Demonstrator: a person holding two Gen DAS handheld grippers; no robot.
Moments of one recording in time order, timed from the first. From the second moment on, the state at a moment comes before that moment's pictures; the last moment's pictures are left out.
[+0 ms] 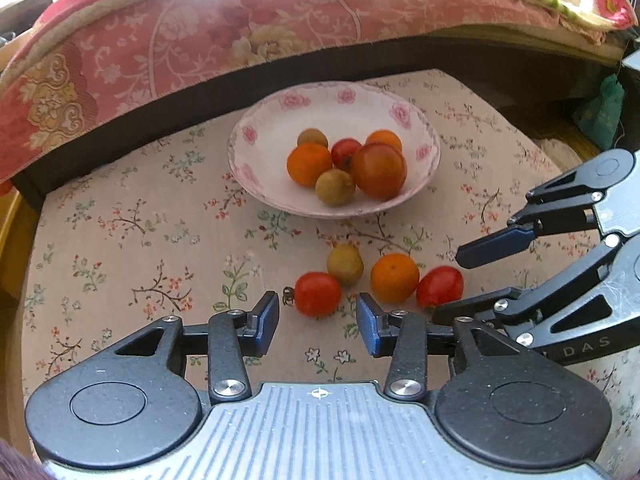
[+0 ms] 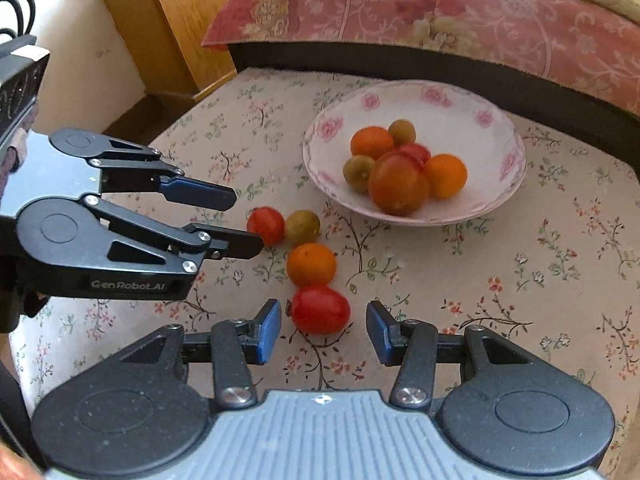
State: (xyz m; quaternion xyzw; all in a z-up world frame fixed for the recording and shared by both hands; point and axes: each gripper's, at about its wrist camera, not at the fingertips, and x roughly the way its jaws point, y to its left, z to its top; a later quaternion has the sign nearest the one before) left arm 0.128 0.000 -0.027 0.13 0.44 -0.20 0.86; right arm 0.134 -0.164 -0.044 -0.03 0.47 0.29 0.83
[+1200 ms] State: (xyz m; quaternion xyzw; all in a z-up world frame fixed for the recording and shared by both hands) left arm 0.123 -0.009 -0.030 0.13 0.46 -0.19 0.86; right arm 0.132 -0.170 -0.046 -0.05 0.48 0.28 0.83
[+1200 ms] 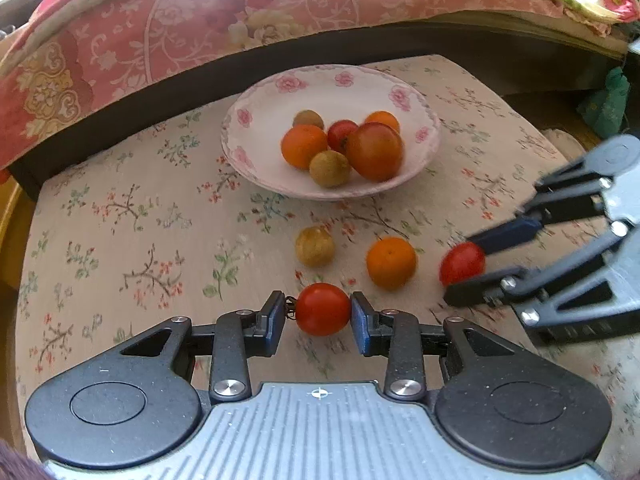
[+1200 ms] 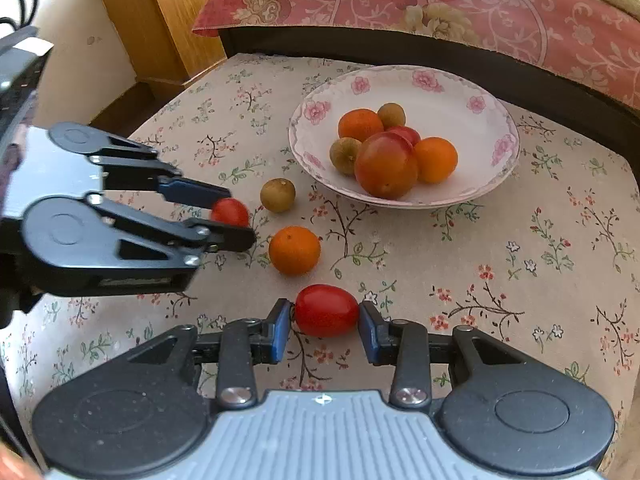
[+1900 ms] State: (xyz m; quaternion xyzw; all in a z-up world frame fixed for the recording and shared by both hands) left arm 0.085 -0.023 -0.038 0.17 0.47 -0.21 0.84; right arm 0.121 -0.171 -0.048 -0.09 0.48 0.29 0.82
